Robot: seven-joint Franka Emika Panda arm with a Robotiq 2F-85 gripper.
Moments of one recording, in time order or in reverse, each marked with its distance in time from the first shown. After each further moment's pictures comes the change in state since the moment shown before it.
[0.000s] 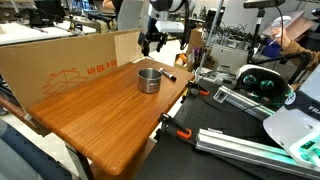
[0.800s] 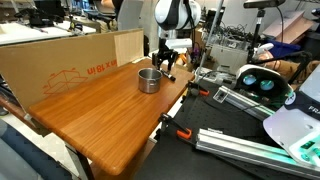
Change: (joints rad) arm -0.054 0.101 -0.003 -0.037 0.006 -0.083 -0.004
